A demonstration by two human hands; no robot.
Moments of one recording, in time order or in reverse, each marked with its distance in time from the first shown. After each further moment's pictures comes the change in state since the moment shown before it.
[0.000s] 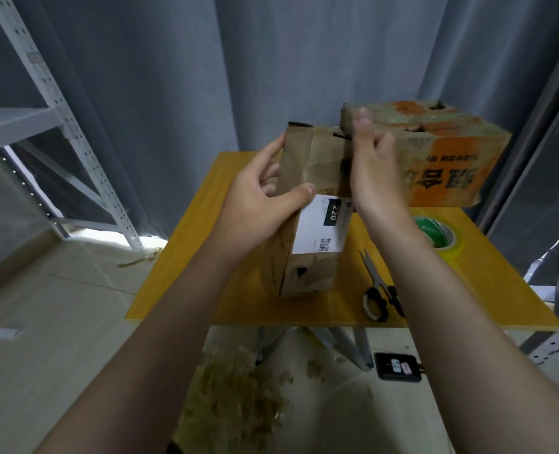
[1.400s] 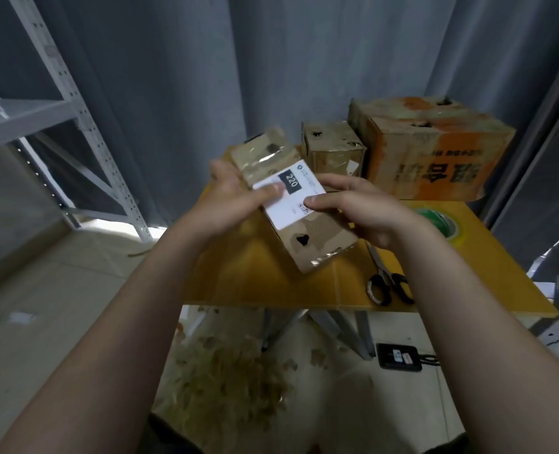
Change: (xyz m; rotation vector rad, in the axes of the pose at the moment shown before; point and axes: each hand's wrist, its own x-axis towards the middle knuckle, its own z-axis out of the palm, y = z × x) left_hand -0.004 -0.001 -0.054 0.350 -0.027 -0.354; right_hand -0.005 0.029 -0.006 -0.053 -0.669 0.303
